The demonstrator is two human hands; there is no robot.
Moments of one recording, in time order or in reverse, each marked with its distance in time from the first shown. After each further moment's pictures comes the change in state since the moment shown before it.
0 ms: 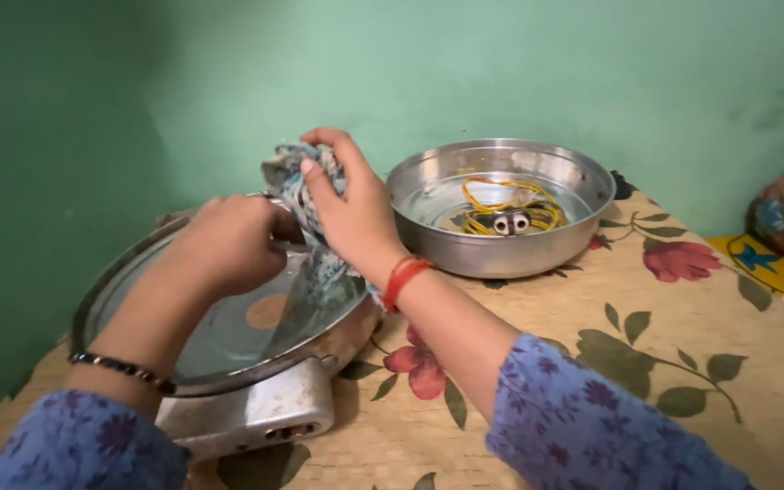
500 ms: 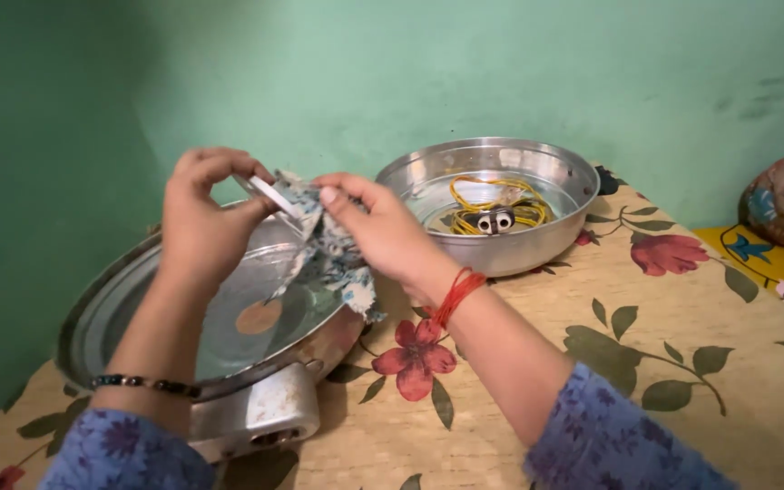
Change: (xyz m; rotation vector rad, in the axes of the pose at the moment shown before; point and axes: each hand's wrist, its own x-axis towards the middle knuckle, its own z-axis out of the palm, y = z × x) left_hand 0.020 -0.015 0.030 -0.414 0.822 0.161; right_hand -0.007 0.019 -0.046 0.307 -0.331 0.405
